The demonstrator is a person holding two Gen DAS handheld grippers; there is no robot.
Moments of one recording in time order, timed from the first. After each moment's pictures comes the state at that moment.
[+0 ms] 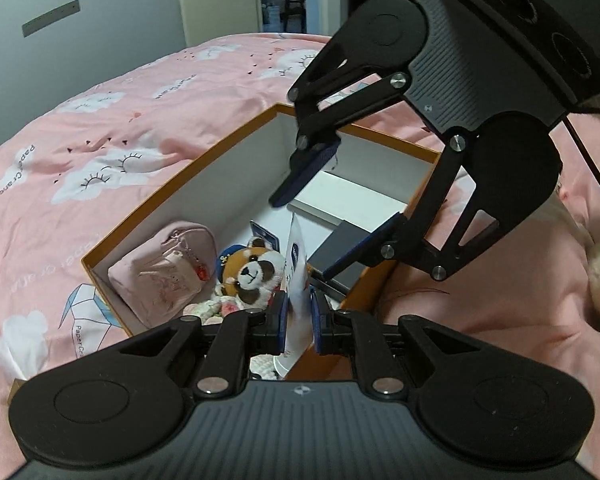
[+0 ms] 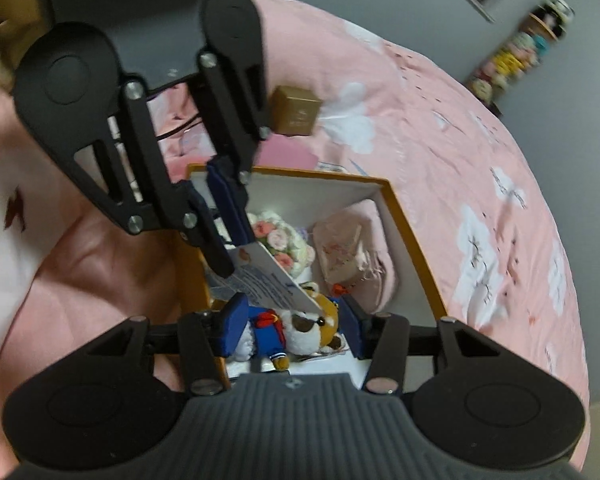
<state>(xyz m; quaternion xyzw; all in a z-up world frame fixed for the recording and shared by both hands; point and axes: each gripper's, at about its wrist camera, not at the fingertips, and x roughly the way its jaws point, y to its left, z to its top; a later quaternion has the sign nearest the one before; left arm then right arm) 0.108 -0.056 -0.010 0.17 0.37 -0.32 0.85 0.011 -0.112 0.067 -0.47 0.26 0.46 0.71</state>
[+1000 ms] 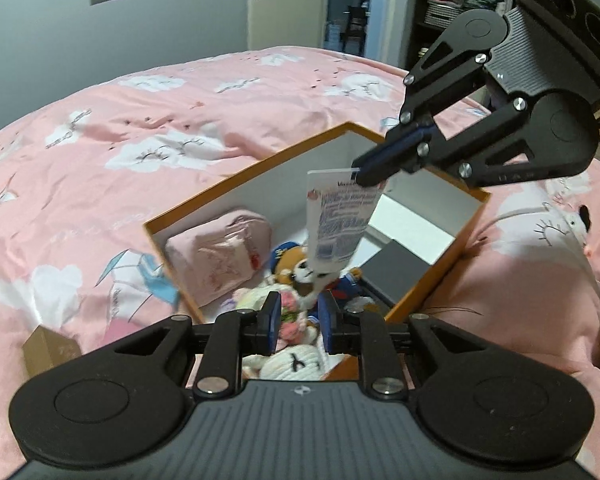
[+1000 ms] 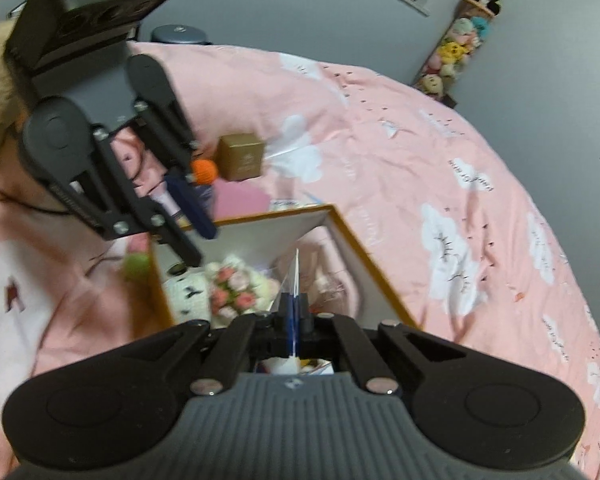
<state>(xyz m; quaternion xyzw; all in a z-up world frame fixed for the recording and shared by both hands) 0.116 -0.005 0.002 0.08 0.37 -0.25 0.89 0.027 -0.124 0.107 -0.37 0.26 0.42 0.79</state>
